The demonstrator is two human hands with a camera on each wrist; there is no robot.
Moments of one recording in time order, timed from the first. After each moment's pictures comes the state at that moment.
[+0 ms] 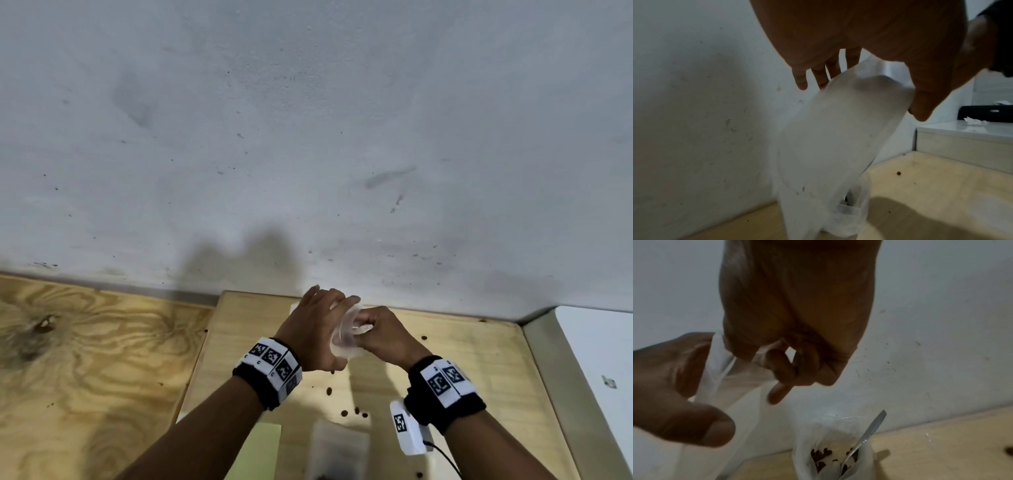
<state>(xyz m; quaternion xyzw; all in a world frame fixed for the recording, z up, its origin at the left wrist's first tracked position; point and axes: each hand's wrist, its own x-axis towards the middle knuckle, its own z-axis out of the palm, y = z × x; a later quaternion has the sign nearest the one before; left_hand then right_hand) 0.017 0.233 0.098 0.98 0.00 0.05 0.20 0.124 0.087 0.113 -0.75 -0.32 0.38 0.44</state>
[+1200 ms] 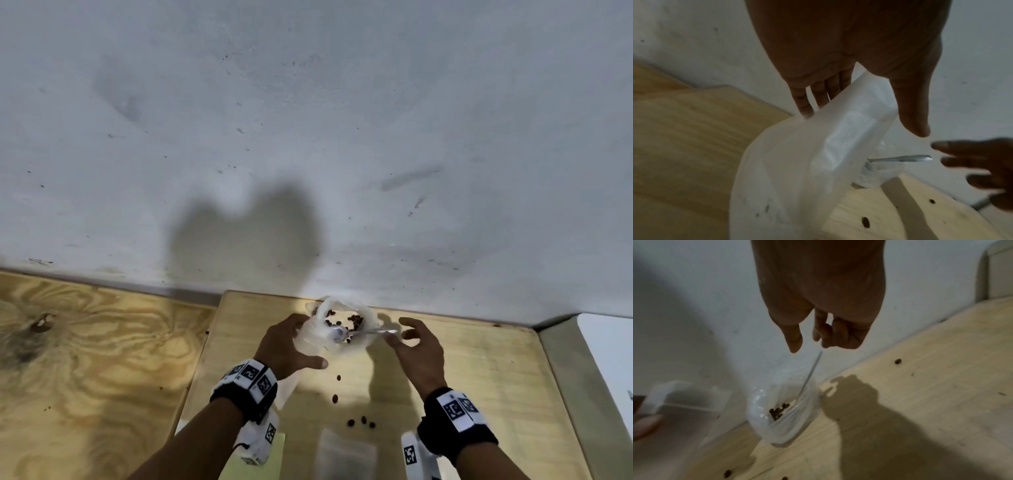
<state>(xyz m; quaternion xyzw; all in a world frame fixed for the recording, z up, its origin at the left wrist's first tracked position) -0.014 0.271 0.026 0.83 0.31 -0.03 0.46 0.147 0.054 0.024 -0.88 -0.06 0.18 0.44</state>
